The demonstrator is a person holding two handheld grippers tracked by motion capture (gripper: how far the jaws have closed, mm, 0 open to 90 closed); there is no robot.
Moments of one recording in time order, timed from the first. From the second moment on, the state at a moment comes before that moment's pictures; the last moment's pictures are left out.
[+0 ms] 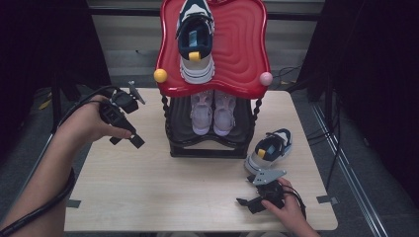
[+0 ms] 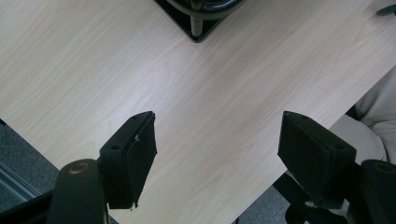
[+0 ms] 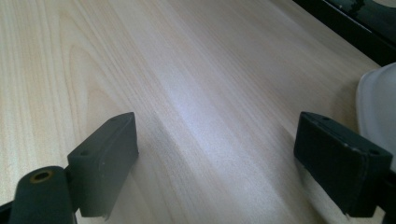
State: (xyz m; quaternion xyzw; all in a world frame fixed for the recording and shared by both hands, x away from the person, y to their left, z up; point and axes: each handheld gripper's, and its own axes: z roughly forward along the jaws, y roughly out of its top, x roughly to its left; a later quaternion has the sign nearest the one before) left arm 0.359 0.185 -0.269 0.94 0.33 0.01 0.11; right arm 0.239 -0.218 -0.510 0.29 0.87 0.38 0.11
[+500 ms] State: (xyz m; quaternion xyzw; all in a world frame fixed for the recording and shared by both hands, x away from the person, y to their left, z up) left arm 0.360 0.183 -0.309 0.94 0.33 0.00 0.10; right arm 0.239 -0.218 -0.510 0.29 0.87 0.38 0.11
